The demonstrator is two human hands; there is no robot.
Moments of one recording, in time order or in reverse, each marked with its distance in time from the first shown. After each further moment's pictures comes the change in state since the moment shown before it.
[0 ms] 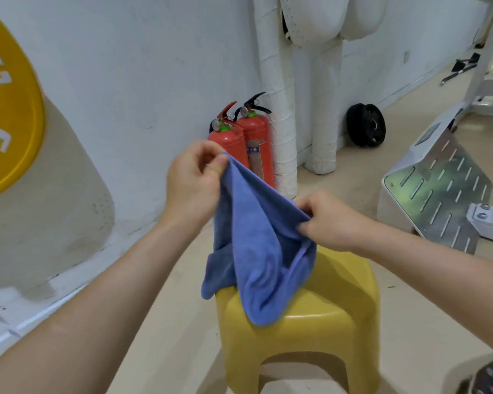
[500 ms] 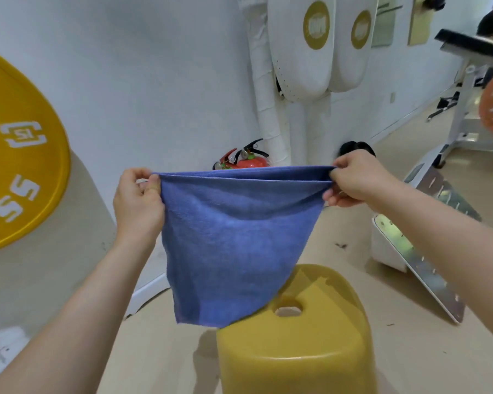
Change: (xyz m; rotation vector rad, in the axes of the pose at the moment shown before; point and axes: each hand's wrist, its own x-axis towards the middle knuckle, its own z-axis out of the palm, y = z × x) left_hand 0.056 -0.005 -0.063 0.089 0.343 -0.145; right_hand 0.035 -0.022 -0.120 0.300 0.416 0.242
